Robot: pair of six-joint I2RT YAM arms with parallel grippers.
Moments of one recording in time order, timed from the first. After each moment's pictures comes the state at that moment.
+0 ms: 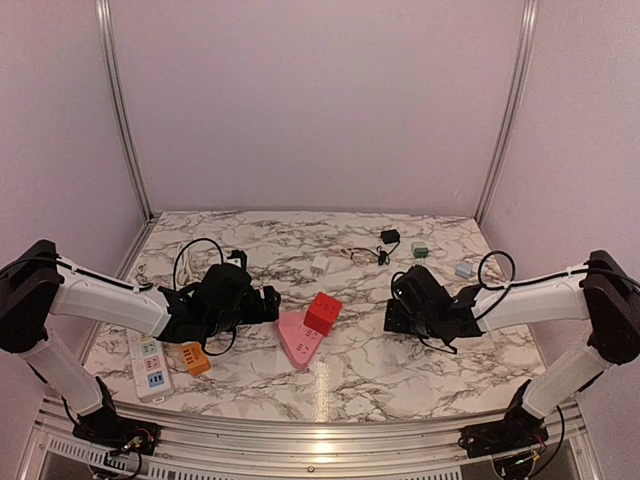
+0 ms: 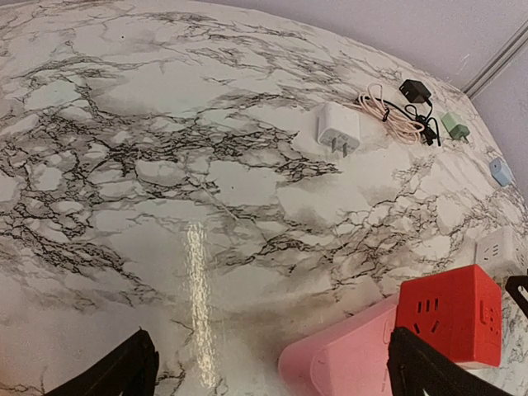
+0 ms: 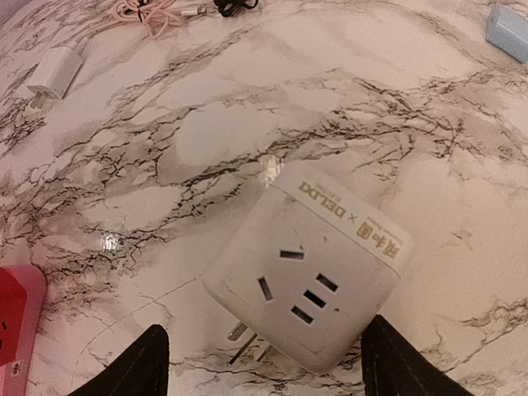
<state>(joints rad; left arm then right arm) -0.91 1.58 0.74 0.19 -0.40 -0.72 0.81 1.49 0.70 -0.16 0.45 0.79</state>
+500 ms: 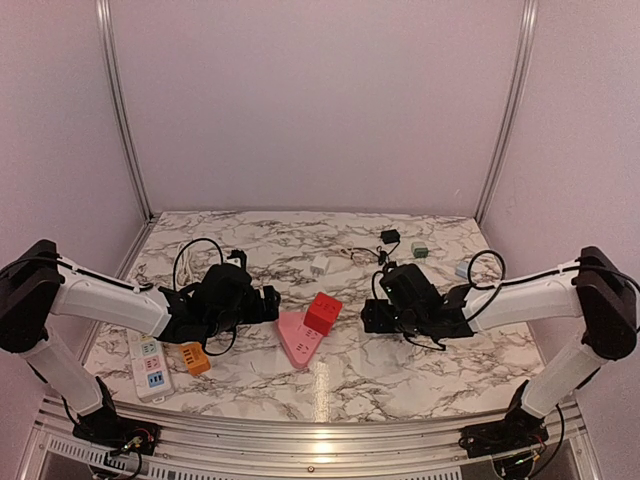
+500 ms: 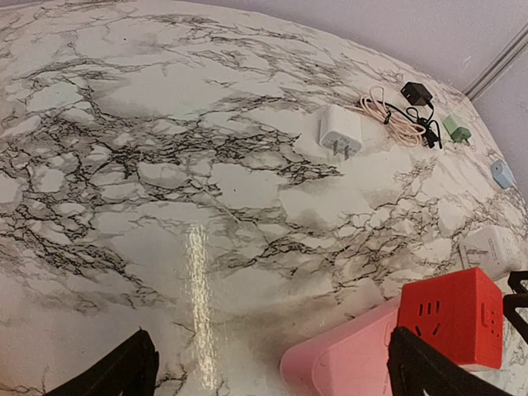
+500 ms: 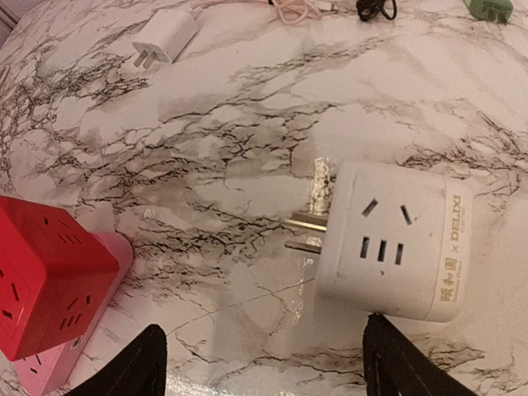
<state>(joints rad) -0.91 1.59 0.74 0.19 -0.41 -0.72 0.87 1.54 0.75 -0.06 0.33 0.68</state>
